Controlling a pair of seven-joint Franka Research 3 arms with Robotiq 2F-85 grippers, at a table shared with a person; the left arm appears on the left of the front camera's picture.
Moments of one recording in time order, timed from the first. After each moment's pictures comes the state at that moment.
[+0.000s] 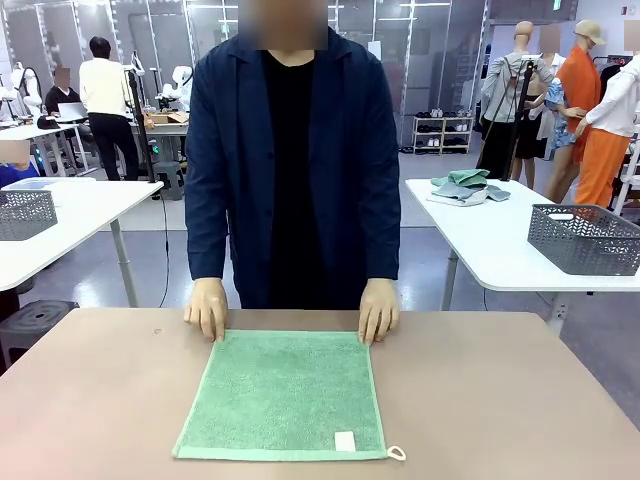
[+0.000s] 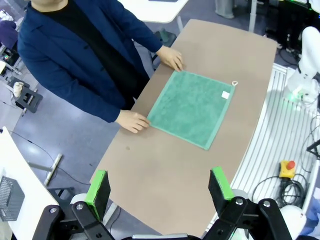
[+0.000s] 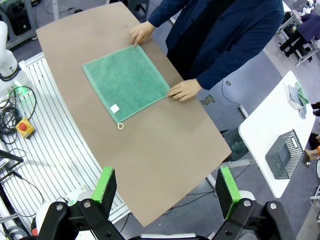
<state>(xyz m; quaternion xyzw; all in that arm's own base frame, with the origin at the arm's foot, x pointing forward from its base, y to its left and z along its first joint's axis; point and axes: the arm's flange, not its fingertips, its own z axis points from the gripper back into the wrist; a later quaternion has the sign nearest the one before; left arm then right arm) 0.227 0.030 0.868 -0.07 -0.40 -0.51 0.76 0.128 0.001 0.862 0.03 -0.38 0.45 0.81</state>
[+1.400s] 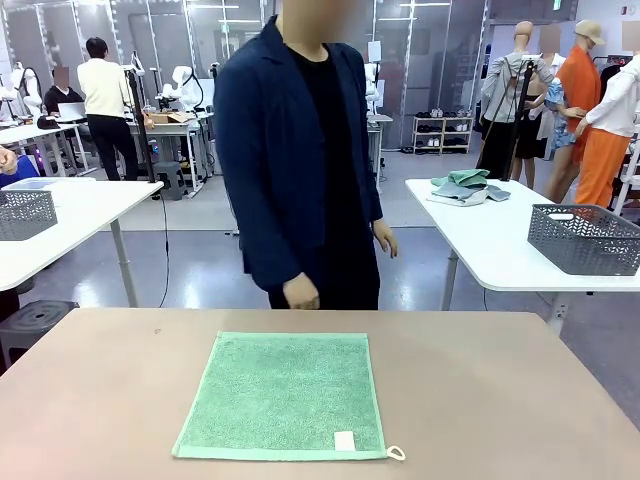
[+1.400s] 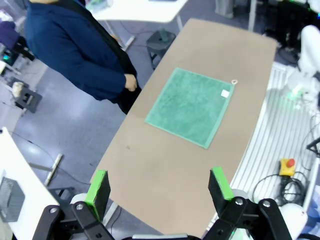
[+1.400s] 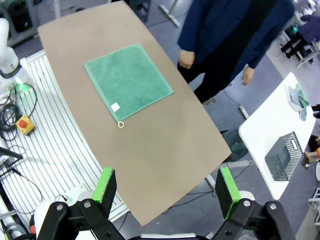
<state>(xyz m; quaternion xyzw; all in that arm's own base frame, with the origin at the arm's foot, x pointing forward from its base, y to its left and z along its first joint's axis) 0.232 0.024 0.866 -0.07 -0.39 -0.51 0.76 0.136 0.010 0.860 0.03 -0.37 0.47 0.80</state>
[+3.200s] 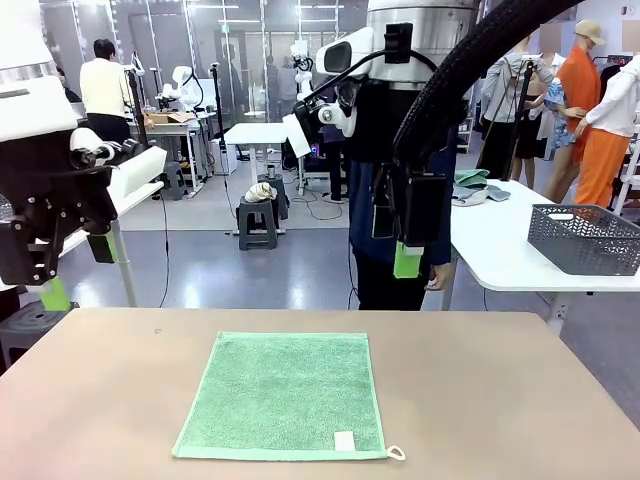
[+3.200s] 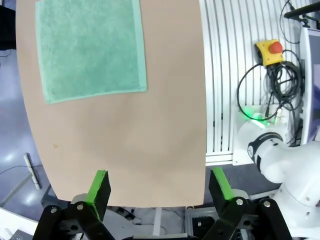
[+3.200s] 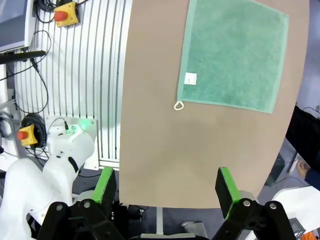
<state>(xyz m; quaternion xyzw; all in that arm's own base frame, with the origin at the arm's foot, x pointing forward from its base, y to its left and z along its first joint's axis) 0.293 -0.186 0.638 0.01 -0.05 -0.74 0.67 0.298 0.282 0.669 0.00 -0.02 0.74 0.68</state>
